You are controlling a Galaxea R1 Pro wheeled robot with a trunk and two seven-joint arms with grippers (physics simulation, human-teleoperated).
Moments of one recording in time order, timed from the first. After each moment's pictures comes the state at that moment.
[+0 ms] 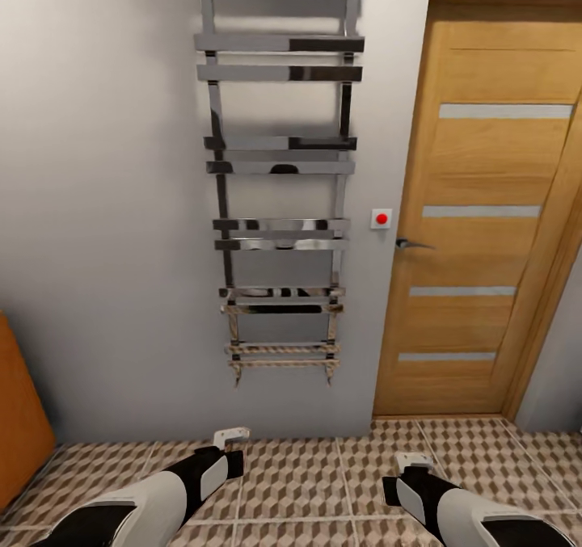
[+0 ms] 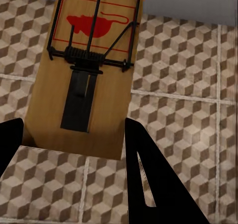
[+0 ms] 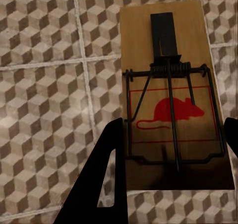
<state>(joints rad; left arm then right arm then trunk) -0.77 -0.14 0.06 0.00 0.12 0.17 0.18 -0.72 0.00 0.03 0.03 -0.08 0.21 -0.17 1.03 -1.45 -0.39</state>
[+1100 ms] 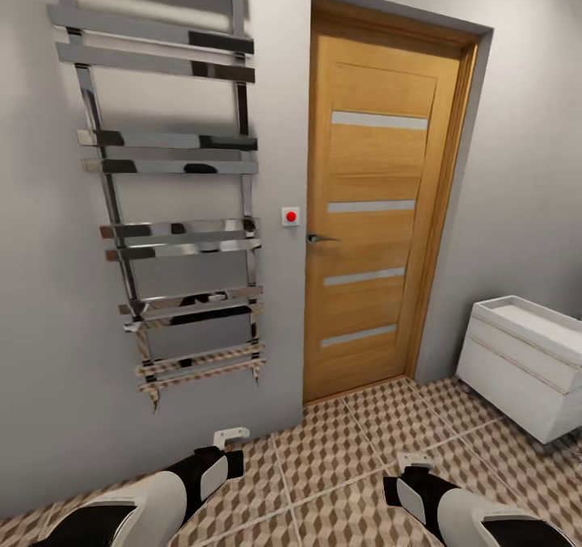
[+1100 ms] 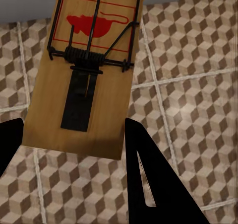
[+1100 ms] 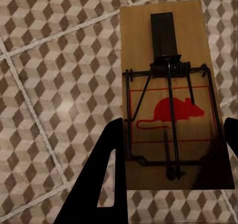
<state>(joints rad) -0.77 -0.14 0.06 0.00 0.12 0.17 0.18 -0.72 -0.01 0.02 0.03 -0.08 0.21 -0.17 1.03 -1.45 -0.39</state>
